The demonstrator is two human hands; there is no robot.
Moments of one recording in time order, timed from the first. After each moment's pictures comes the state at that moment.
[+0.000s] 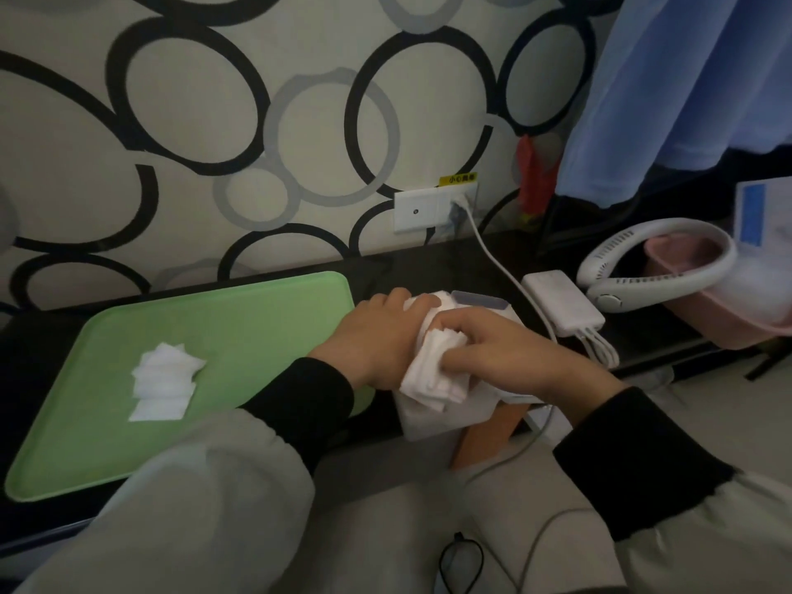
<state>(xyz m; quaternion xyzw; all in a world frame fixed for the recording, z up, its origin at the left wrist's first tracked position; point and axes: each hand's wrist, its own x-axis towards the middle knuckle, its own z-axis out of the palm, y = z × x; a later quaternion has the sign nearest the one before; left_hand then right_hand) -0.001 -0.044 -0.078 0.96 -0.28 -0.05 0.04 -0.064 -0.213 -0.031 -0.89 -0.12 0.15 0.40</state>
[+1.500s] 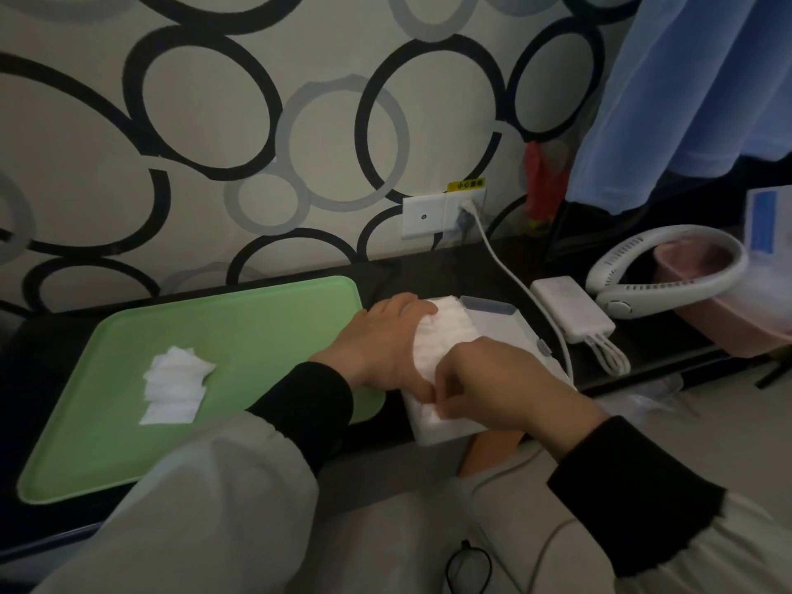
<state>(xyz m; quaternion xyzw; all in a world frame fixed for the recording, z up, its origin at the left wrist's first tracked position) 0.003 -0.035 -0.085 0.96 -0.24 -0.09 0.13 -0.070 -0.190 -0.045 -0.98 -0.11 0.18 0.05</state>
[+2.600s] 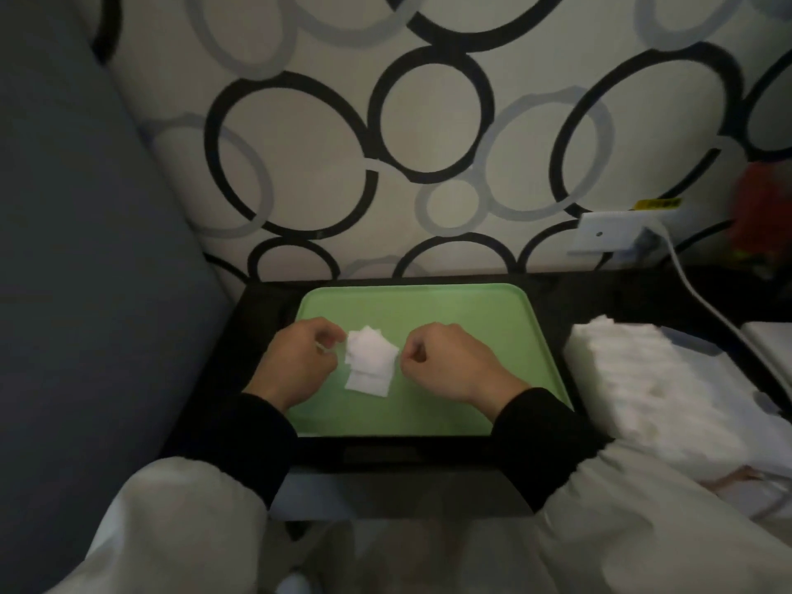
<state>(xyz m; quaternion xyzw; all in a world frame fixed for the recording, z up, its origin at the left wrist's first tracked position) -0.075 0.256 -0.093 0.95 0.13 0.05 0.30 -0.029 0.040 -0.075 -0.93 -0.24 0.11 0.24</state>
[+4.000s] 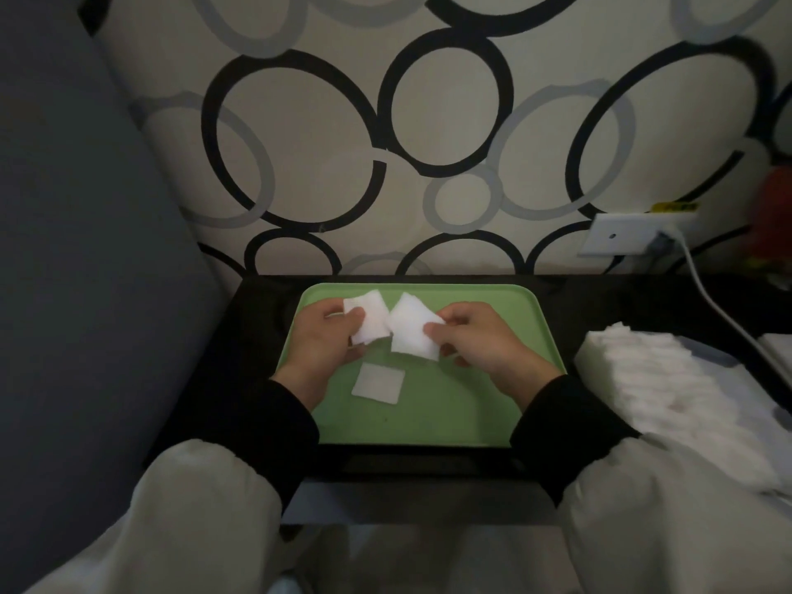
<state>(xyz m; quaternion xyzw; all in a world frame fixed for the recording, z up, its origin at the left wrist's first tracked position) -0.042 0.224 -0.097 0.66 0.23 0.09 0.71 0.007 0.029 -0.087 -0.80 -0.07 0.17 0.57</state>
